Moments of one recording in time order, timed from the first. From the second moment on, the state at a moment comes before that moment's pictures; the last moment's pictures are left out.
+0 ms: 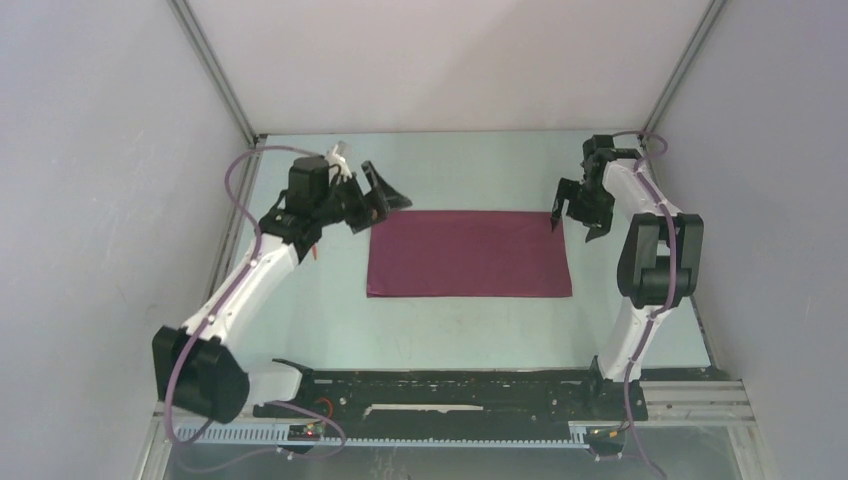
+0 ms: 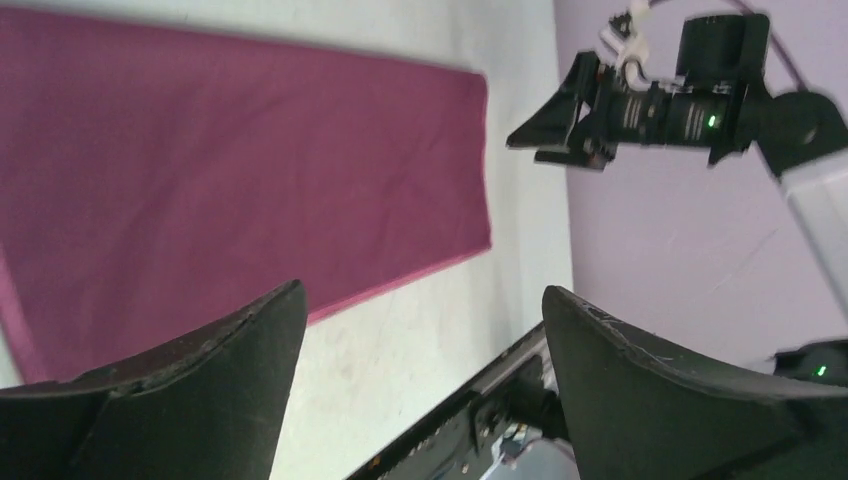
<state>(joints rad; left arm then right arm) -0.29 1.30 1.12 -0.31 0.44 -0.76 -0.02 1.91 1.57 -0.99 -0.05 0.30</state>
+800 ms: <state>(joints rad) -0.29 1.01 0.89 -0.47 0.53 -0.68 -0.01 2.16 1.65 -1.10 -0.06 0.20</state>
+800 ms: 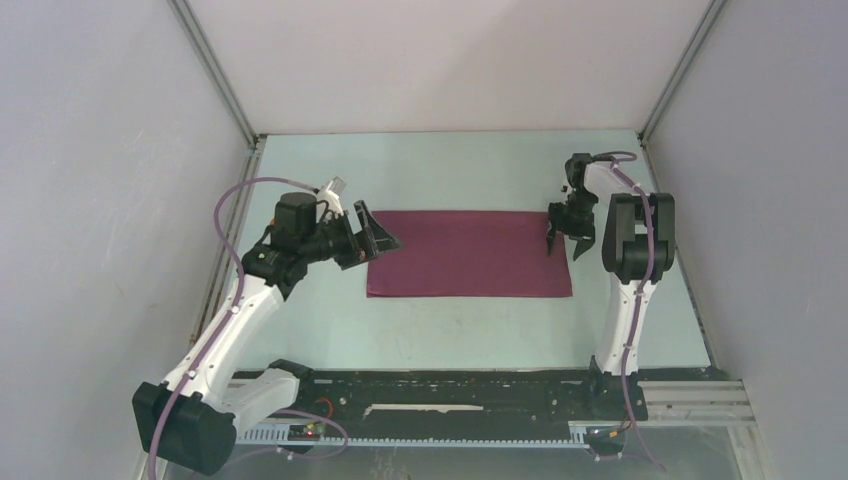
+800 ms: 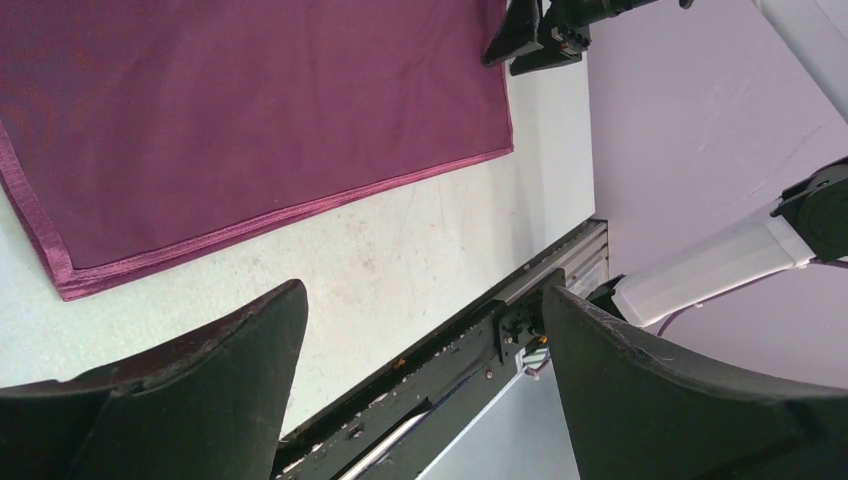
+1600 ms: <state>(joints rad) -0.29 1.02 0.88 -0.47 0.56 -0.67 0.07 2.19 1.67 -1.11 -0.03 0.24</state>
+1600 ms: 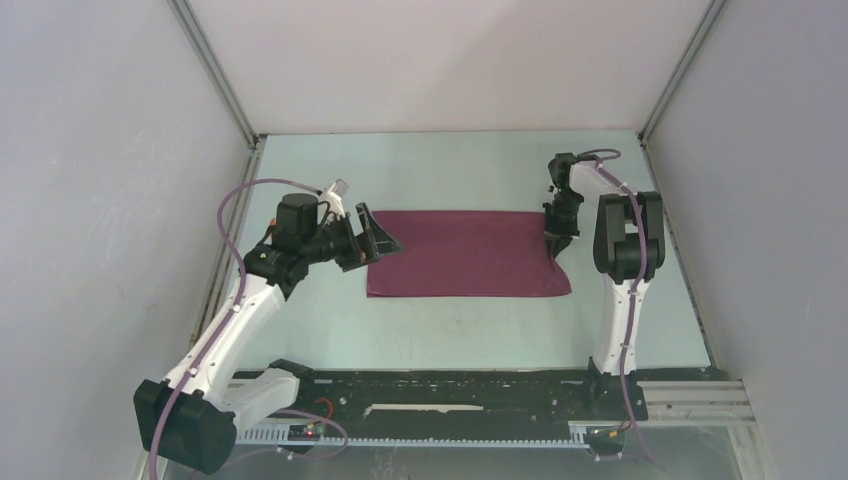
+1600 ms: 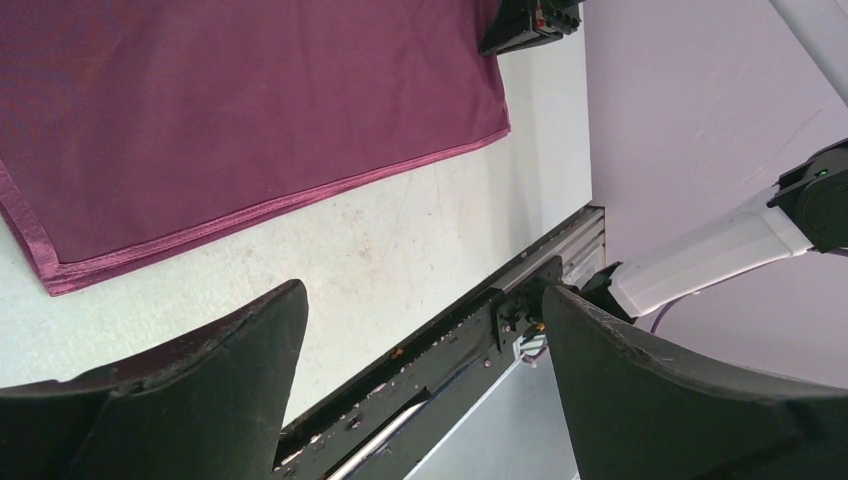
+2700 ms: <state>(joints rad) -0.21 1.38 0.75 -0.47 0.21 -0.66 0.04 2.09 1.55 -0.94 -0.03 0.23</state>
